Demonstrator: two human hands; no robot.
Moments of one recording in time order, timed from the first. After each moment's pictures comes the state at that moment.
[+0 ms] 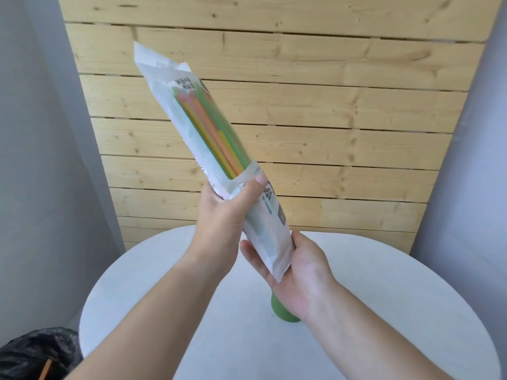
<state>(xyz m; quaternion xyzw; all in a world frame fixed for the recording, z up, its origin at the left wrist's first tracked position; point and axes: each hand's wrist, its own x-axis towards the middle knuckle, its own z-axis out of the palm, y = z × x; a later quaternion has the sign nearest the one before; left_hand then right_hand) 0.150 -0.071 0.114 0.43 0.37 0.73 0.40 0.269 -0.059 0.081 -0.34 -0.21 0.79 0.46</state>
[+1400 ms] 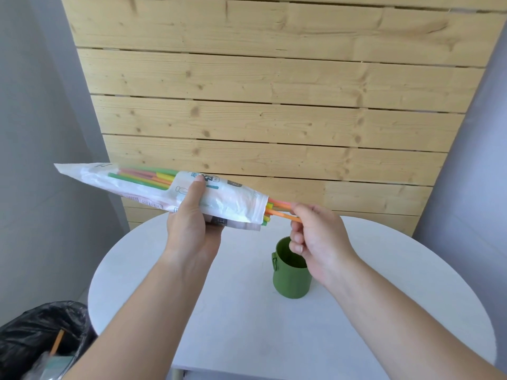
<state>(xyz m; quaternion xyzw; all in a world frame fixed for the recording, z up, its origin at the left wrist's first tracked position) 0.118 -0.070 0.069 0.15 0.34 0.81 0.45 0.290 -0.039 0.072 -0.46 -0.41 0.62 0.49</state>
